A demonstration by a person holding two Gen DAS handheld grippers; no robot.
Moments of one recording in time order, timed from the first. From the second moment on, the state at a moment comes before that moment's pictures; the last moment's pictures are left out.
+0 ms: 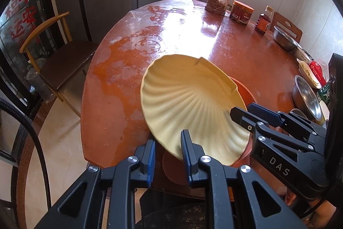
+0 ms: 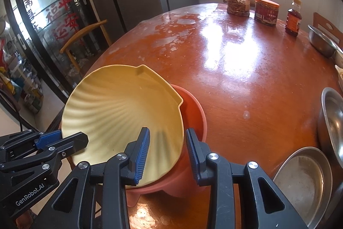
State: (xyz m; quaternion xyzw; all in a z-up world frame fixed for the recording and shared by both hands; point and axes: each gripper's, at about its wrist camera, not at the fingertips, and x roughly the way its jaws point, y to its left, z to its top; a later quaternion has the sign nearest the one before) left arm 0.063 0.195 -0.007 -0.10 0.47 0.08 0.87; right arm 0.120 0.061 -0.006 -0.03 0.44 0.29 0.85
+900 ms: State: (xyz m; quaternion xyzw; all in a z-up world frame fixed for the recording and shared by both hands) left arm 0.056 0.198 0.009 -0.10 0.45 0.10 0.88; right arm 0.117 0.045 0.003 0.00 0.44 0.29 0.85
